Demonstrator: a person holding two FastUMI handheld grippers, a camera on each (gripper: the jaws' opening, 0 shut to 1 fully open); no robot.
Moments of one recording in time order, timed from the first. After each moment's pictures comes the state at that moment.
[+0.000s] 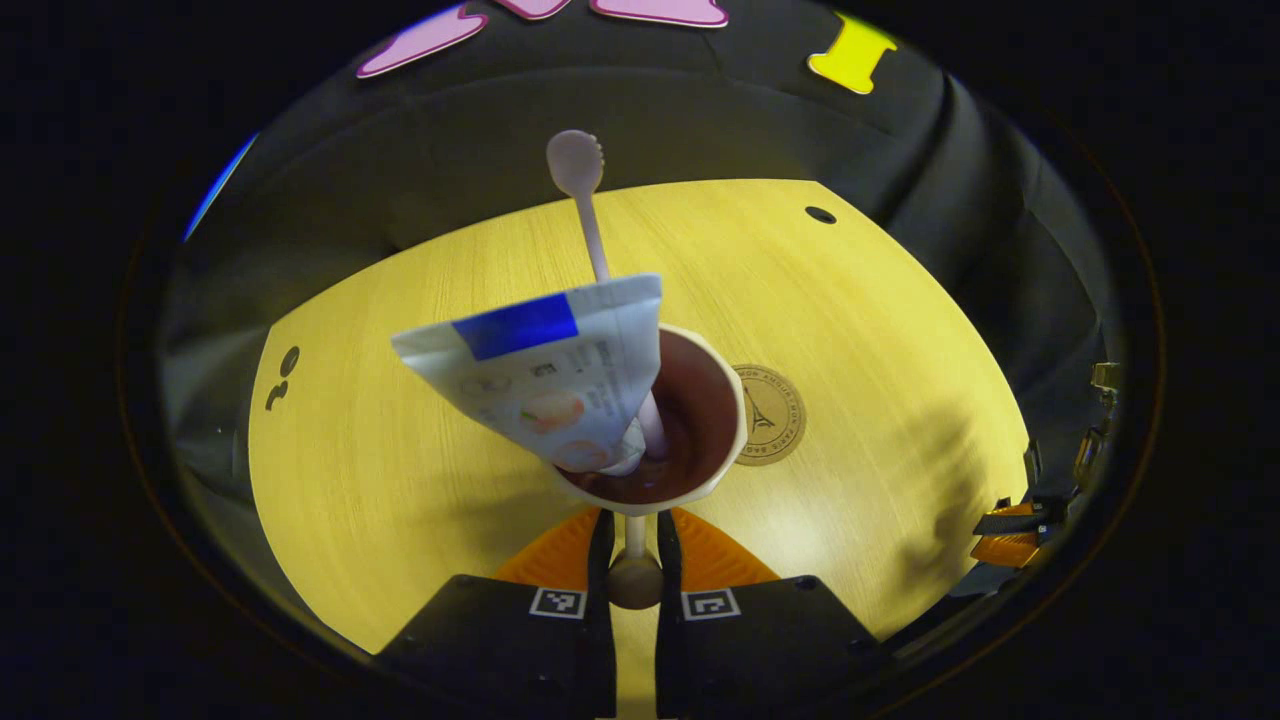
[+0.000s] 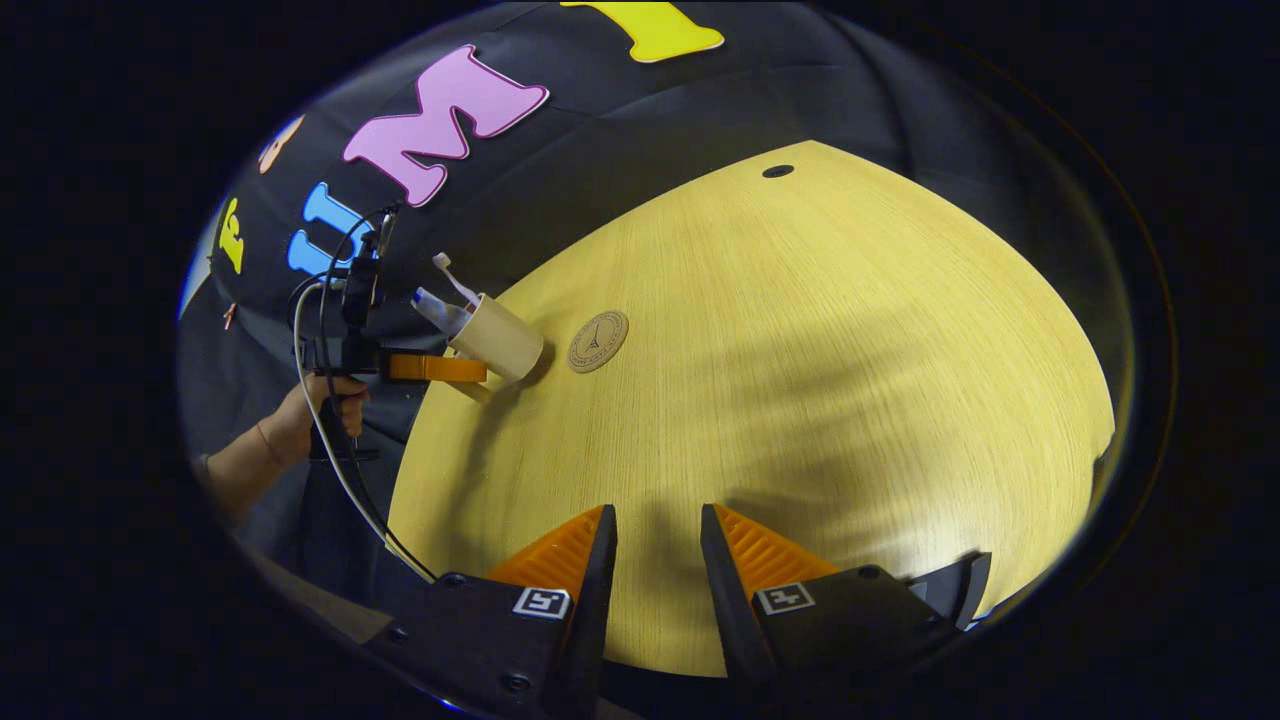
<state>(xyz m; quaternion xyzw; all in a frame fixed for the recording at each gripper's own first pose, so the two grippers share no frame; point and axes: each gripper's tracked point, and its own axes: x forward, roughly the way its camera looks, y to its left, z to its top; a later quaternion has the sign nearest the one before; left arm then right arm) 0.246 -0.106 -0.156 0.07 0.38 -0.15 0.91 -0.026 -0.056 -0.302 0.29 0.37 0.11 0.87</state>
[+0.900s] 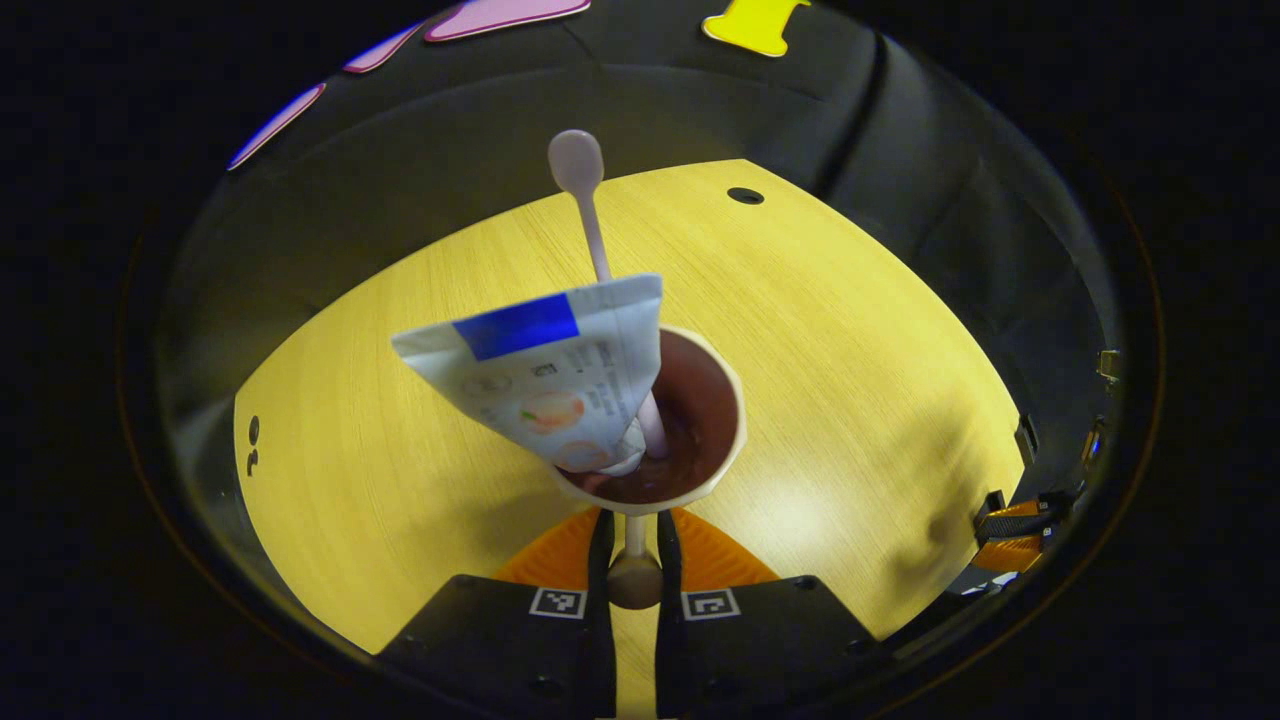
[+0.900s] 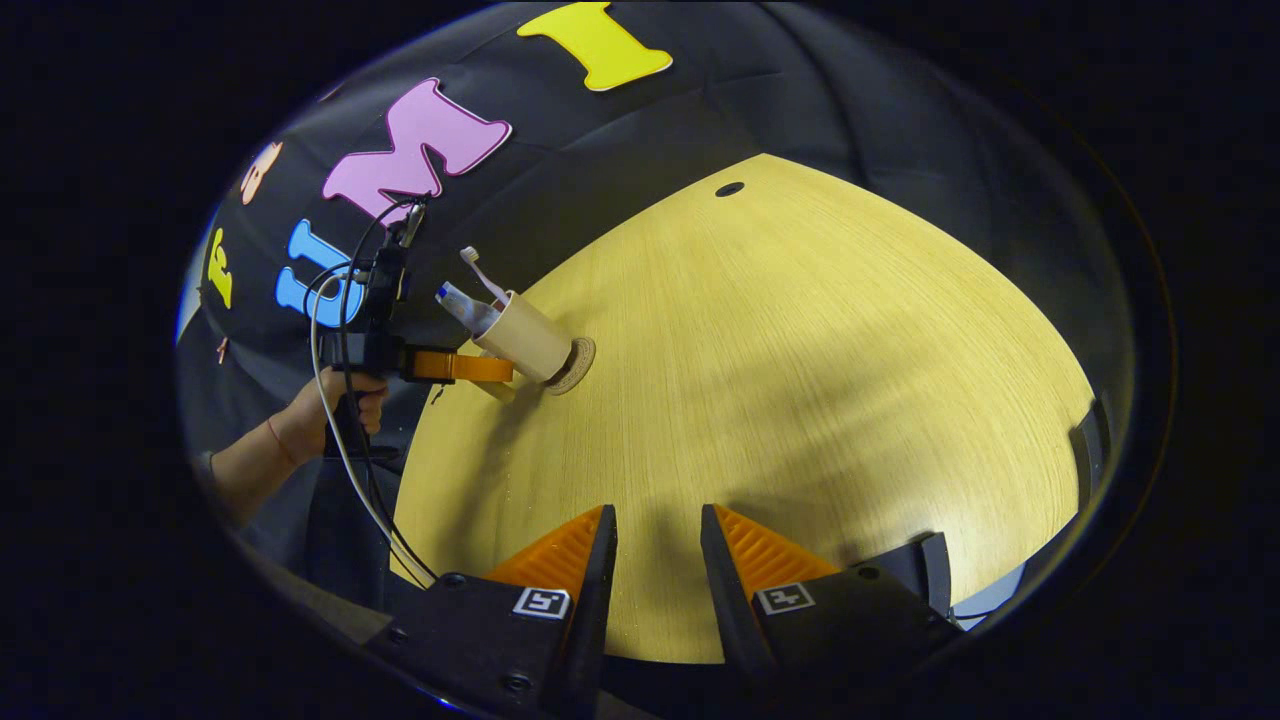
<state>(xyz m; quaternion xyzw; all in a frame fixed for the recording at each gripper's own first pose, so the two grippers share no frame) 0.261 -0.191 -0.161 0.13 0.39 -0.20 0.89 -0.036 -0.088 -0.298 0.32 0.35 0.07 0.88</state>
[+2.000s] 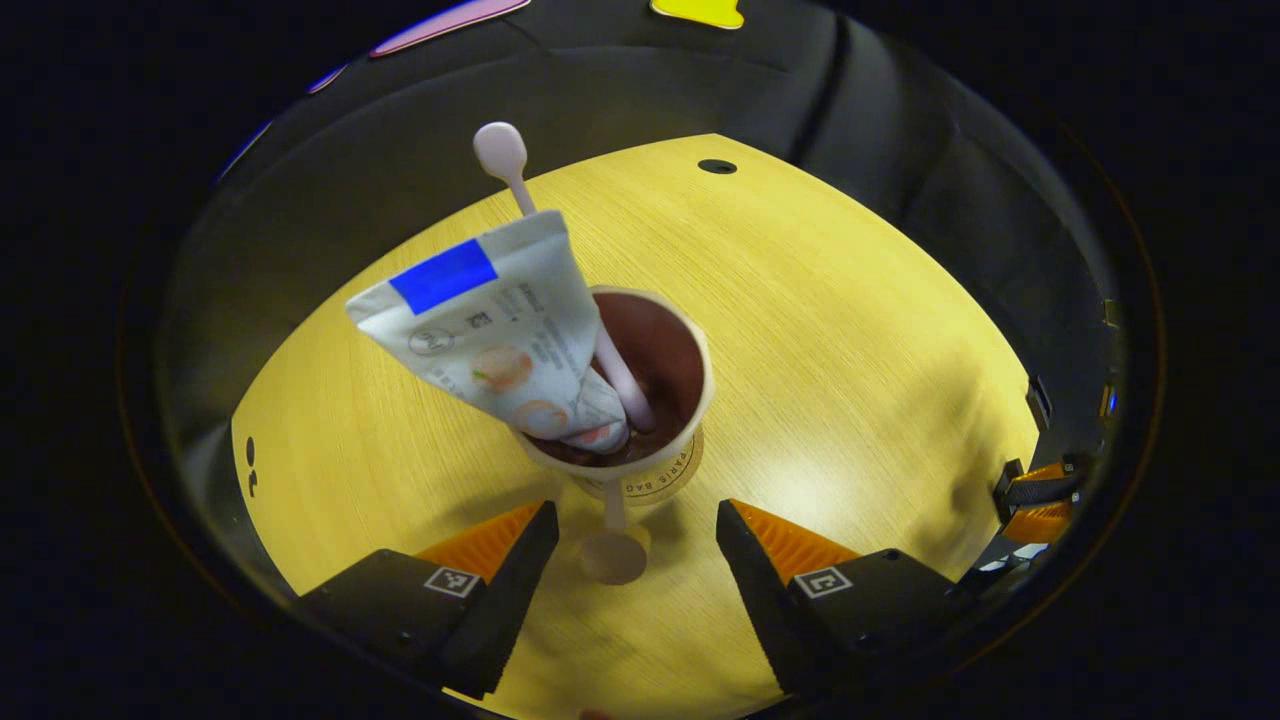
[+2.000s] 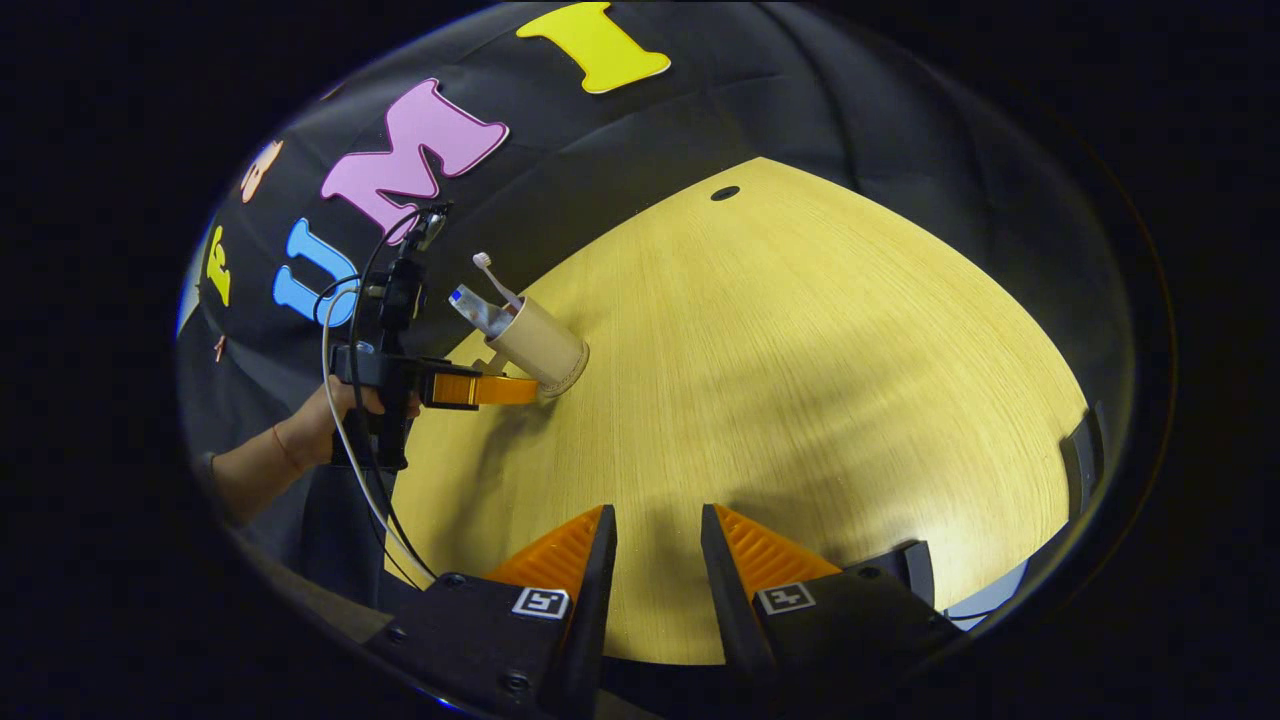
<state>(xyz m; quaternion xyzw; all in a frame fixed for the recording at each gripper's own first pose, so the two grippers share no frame) 0.254 -0.196 -0.182 0.18 0.40 -0.21 0.88 -0.030 -0.095 -0.299 0.31 0.35 0.07 0.88</state>
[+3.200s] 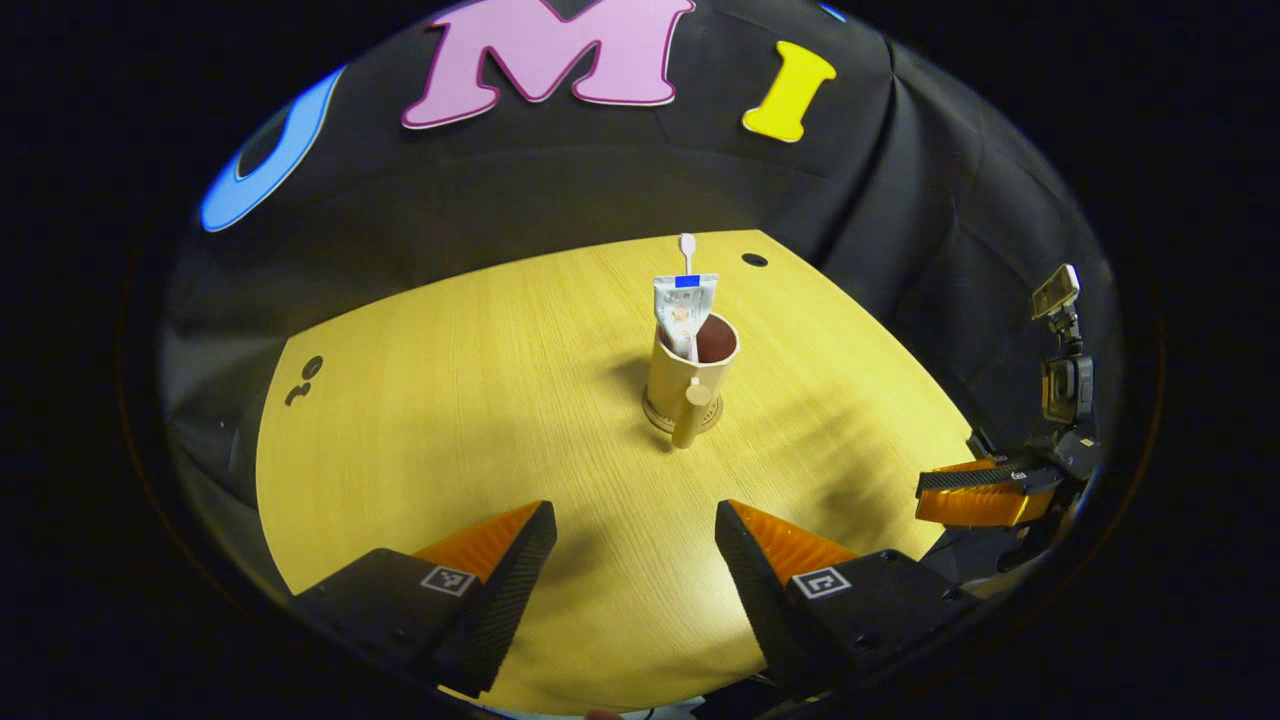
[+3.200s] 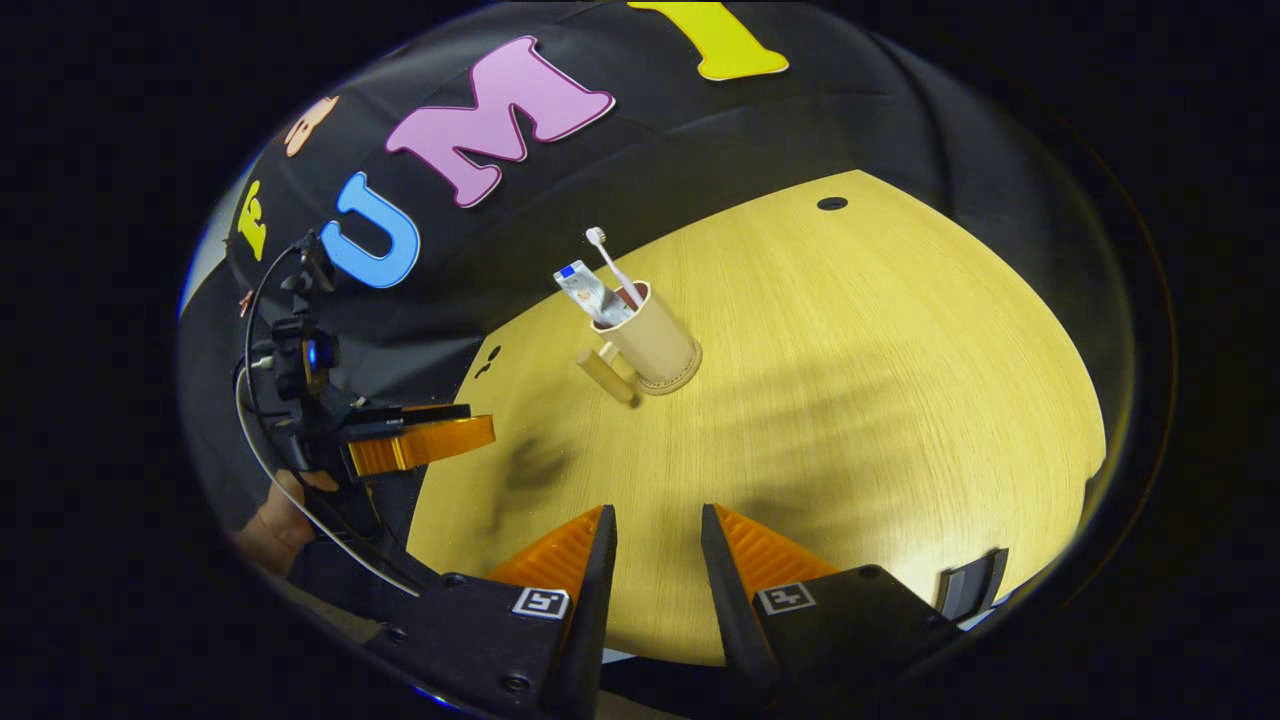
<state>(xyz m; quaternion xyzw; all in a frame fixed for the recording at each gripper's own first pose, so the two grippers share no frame) 0.130 -0.093 -0.113 0.04 0.29 -0.18 0.94 -0.009 -0.003 -0.238 0.27 0.35 0.14 0.88</state>
